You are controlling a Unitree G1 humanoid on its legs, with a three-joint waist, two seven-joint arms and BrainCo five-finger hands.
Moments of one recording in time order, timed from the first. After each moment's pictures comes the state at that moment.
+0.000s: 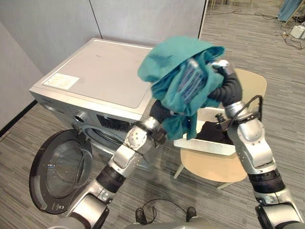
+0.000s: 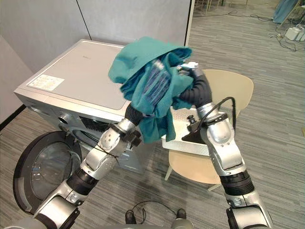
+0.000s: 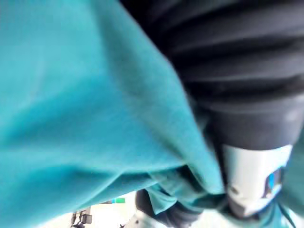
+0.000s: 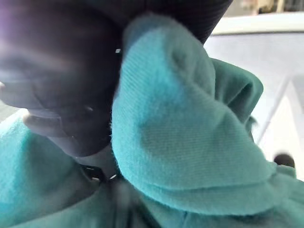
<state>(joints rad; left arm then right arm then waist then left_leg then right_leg) -0.42 0.28 -0.50 -0.01 -0.55 -0.14 -0.09 -0.40 -0.46 0.05 -0.19 0.32 -0.15 0.05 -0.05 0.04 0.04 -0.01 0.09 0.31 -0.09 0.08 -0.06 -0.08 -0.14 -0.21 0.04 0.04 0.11</state>
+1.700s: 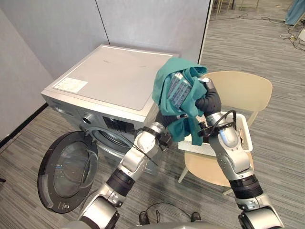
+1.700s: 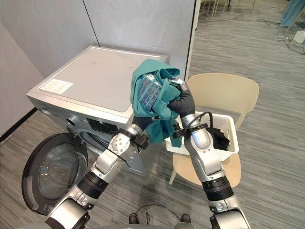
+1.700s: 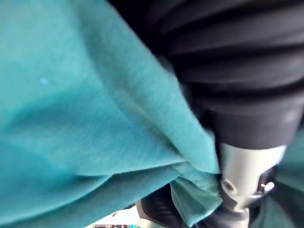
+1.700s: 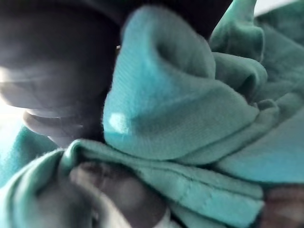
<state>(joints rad) -0.43 0.10 -0.47 0.09 -0.42 -0.07 0.02 -0.34 -0.26 0.21 -0.15 0.39 -0.10 0.02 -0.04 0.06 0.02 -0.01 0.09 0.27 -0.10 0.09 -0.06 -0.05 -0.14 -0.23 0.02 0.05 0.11</state>
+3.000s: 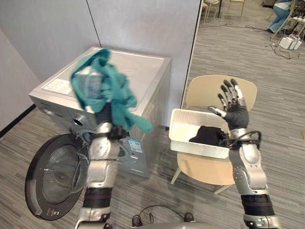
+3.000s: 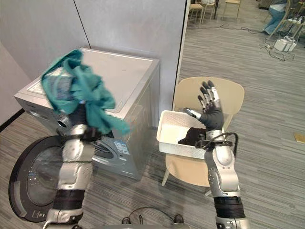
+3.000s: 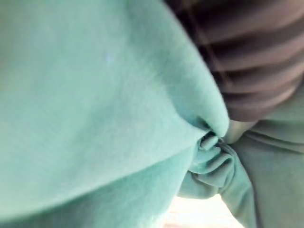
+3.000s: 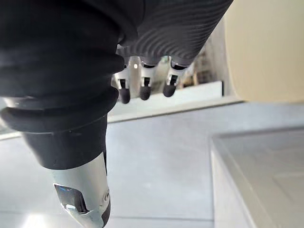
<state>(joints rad) -0.12 0.08 0.14 -0.17 -0.35 -0.15 0.14 -0.11 -0.24 -0.11 -0.14 0.35 -0.12 0.02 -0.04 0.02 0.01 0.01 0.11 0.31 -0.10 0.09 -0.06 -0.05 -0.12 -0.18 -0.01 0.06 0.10</state>
